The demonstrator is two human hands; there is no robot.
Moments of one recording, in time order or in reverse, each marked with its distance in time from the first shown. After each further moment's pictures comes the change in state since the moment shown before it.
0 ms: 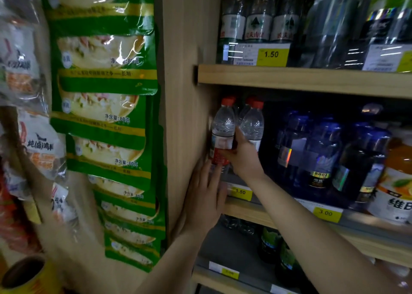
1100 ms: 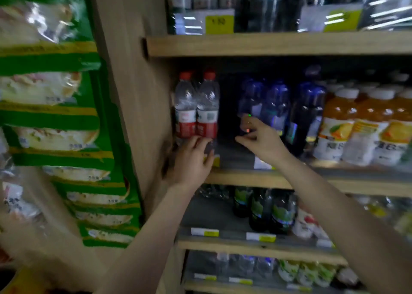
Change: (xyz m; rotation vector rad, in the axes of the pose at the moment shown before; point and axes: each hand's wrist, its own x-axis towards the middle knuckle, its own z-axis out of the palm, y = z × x) left_hand 0.020 0.043 -0.017 -0.243 -0.098 0.077; right_hand -0.084 0.017 -0.115 -0.088 -0.023 0.180
